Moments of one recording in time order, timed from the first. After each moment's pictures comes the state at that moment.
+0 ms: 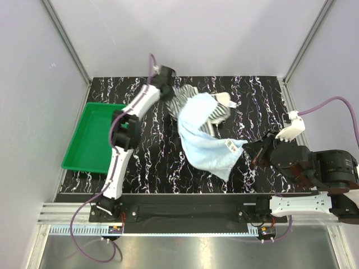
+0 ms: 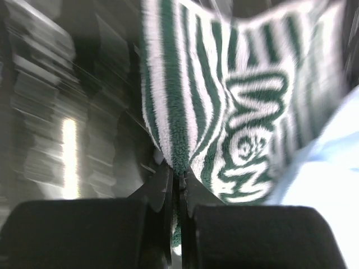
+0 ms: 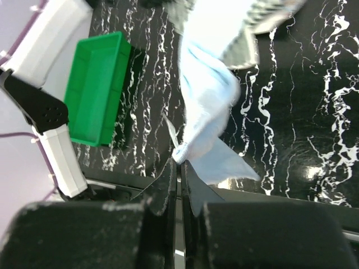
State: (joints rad) left arm -0.41 2.49 2.28 -0.72 -0.11 -0.54; right arm 1.37 0.86 1.55 -1.36 0.84 1.14
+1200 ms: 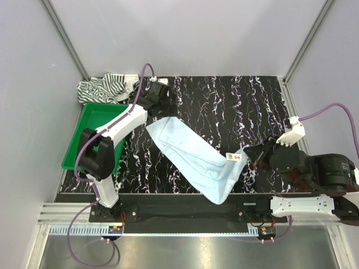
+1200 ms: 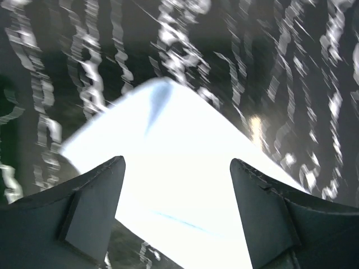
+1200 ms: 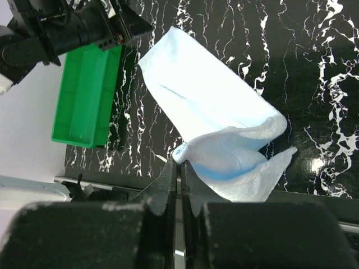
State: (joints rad) left arm -0.48 1.81 1.49 -0.49 -0.14 -0.42; right arm 1.37 0.79 1.45 -1.36 0.85 1.22
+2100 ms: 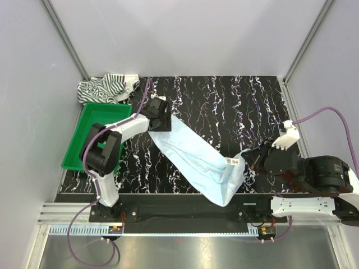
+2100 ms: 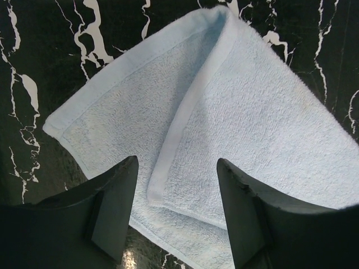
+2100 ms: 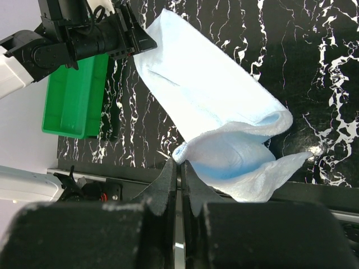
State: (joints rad) left arm -0.47 1.85 1.25 -0.35 -0.12 -0.41; right arm 1.37 0.77 1.37 -1.36 0.81 1.26
